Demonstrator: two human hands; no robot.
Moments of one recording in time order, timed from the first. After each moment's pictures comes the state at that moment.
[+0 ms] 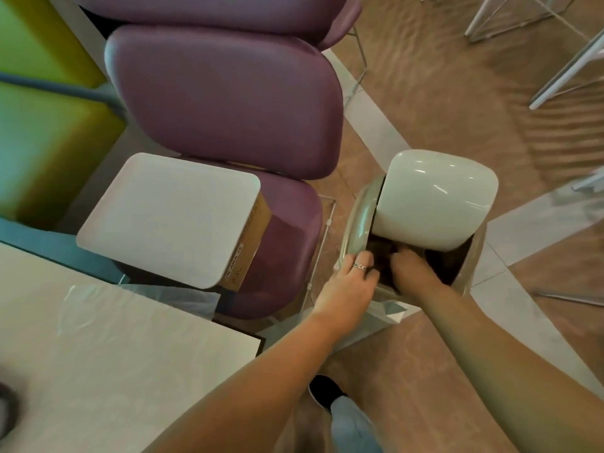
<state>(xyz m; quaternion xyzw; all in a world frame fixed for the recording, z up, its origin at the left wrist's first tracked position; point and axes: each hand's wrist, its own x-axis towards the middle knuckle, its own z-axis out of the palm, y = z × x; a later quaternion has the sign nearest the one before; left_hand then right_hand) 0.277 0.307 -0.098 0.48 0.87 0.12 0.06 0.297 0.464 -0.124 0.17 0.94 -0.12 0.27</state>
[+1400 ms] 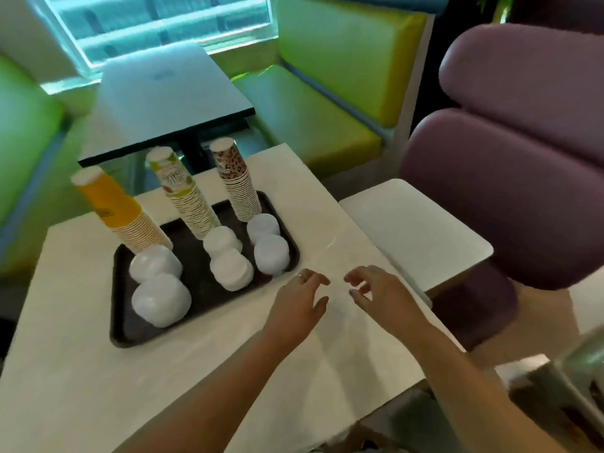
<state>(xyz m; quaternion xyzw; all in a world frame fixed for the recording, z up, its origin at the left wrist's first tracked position) 0.366 -0.058 0.033 0.00 0.97 0.24 -0.03 0.300 0.111 0.033 -0.25 0.90 -0.36 0.09</state>
